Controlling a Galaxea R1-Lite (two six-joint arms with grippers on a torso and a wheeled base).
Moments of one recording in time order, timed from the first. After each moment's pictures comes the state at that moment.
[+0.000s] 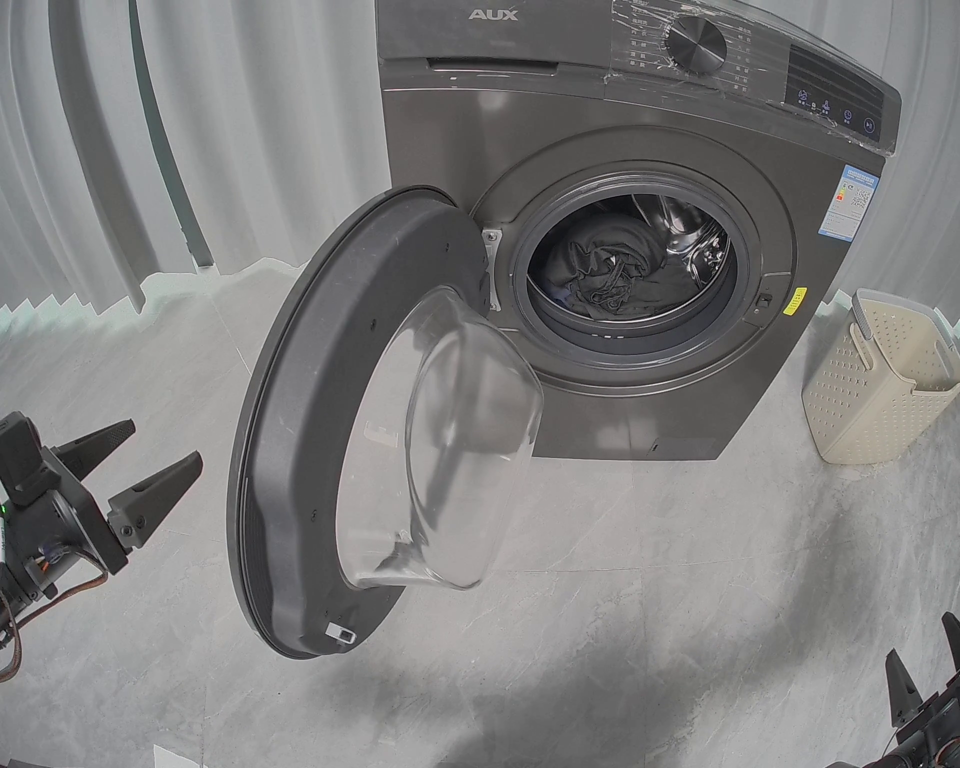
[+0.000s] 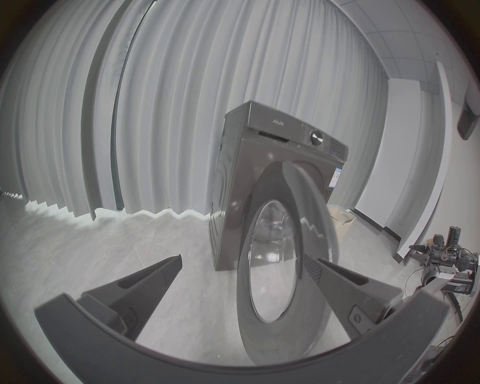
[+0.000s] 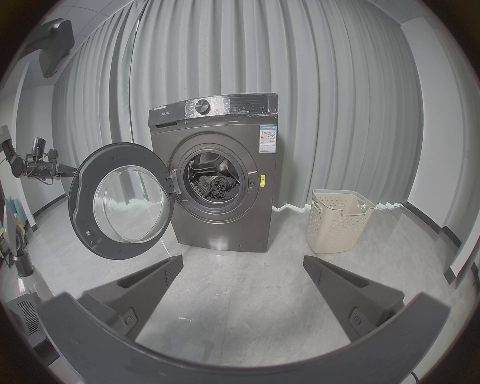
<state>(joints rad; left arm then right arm) -0.14 1.04 -0.36 -0.66 -0.29 -0.05 0.00 0.02 -0.02 0.00 0.02 -0.01</state>
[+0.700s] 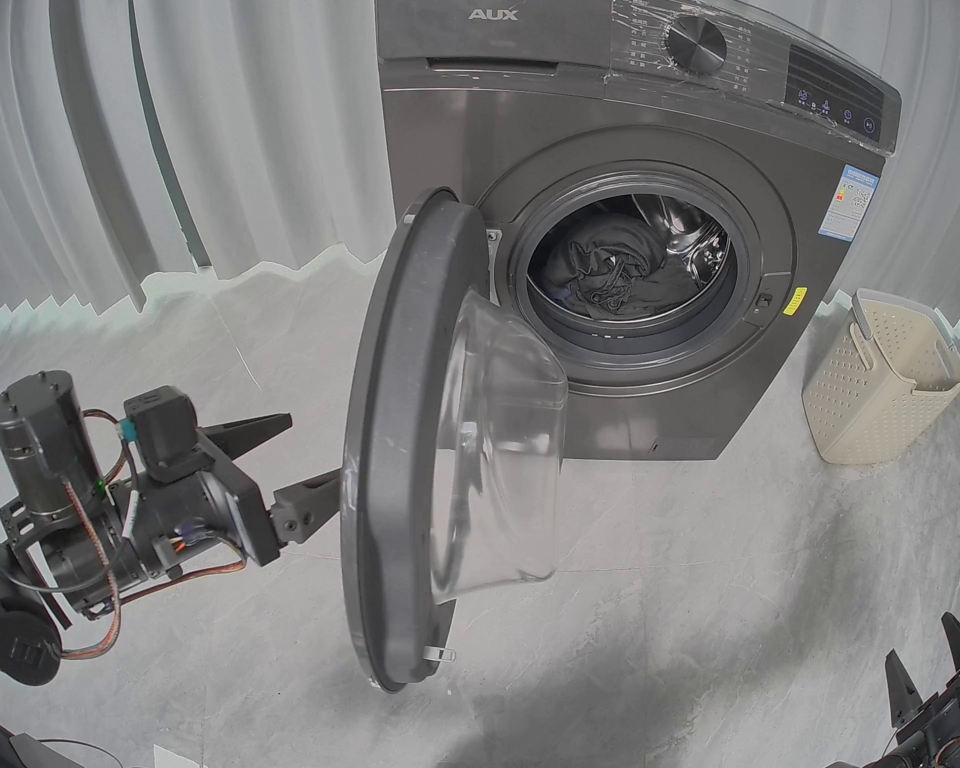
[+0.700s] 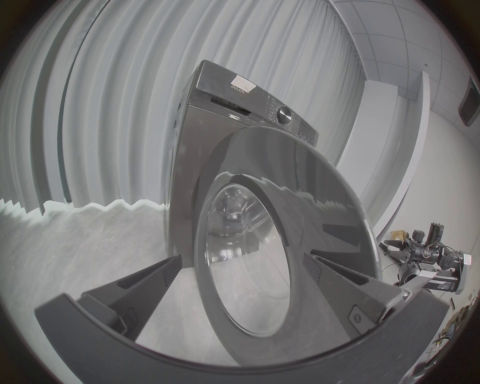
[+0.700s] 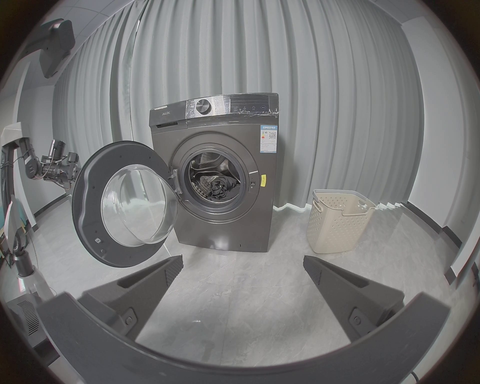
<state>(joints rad) -0.46 1.39 -0.47 -0.83 -0.23 -0.07 0.00 0.02 -0.02 0.00 0.02 -0.01</state>
